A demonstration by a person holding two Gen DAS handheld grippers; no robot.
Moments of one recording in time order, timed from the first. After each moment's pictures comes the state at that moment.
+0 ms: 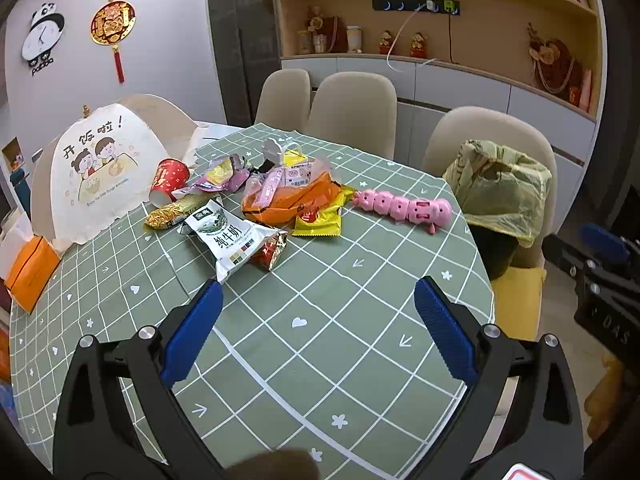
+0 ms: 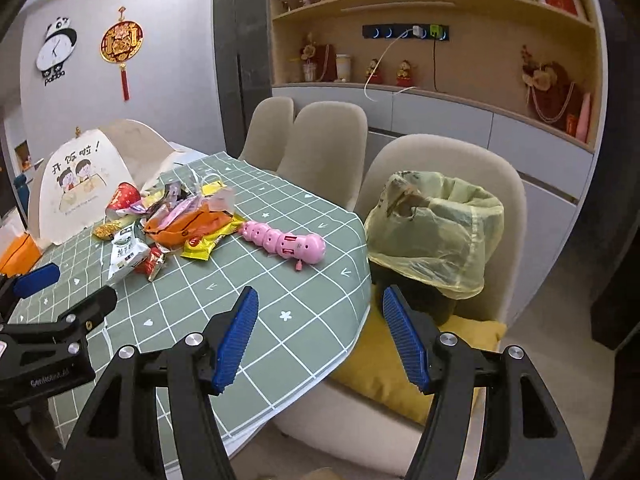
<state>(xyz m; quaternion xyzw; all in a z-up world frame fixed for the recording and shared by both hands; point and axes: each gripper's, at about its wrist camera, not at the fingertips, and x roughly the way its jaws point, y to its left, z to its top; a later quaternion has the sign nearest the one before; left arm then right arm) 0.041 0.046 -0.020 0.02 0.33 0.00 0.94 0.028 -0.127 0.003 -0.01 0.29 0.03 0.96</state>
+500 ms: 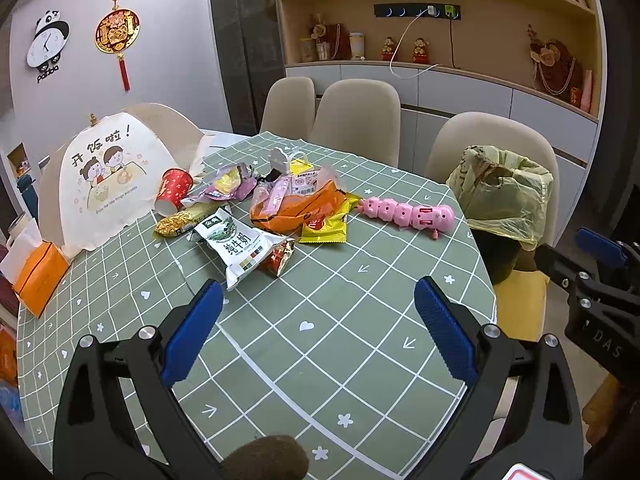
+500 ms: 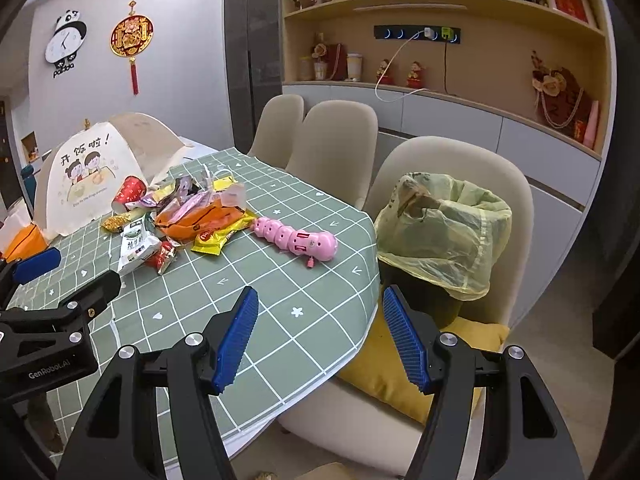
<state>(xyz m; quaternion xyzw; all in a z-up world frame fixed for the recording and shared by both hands) 0.034 0.046 -0.013 0.04 0.32 0.01 0.95 0.023 -0.122 0.004 -0.02 0.30 0.05 0.95</state>
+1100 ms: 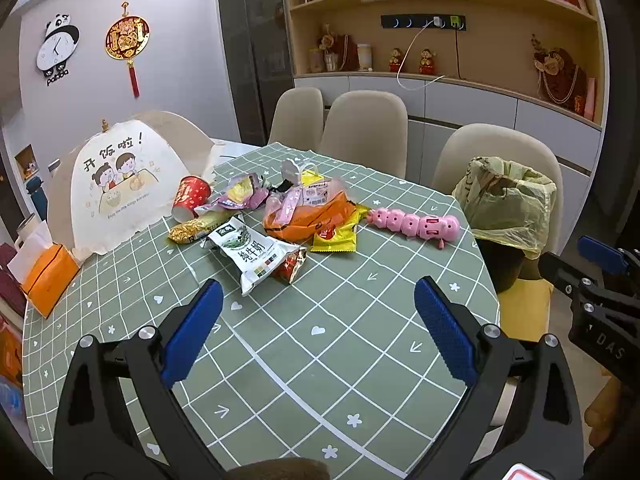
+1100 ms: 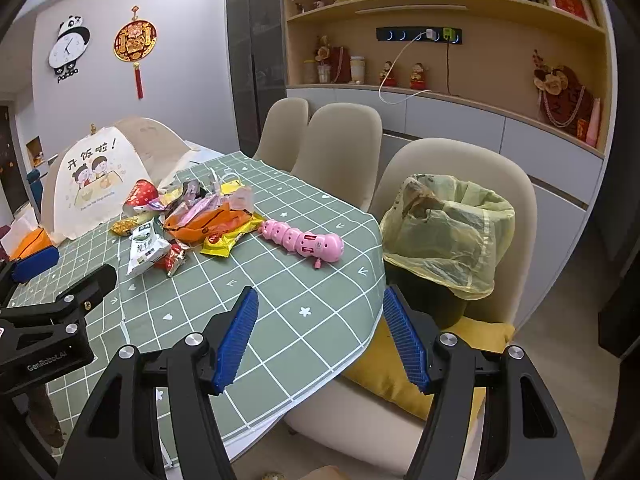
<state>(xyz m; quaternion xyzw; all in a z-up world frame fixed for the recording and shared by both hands) 0.023 0.053 -0.004 0.03 0.30 0.02 0.95 0.016 -0.121 0.008 -0.01 0.29 0.05 0.95</state>
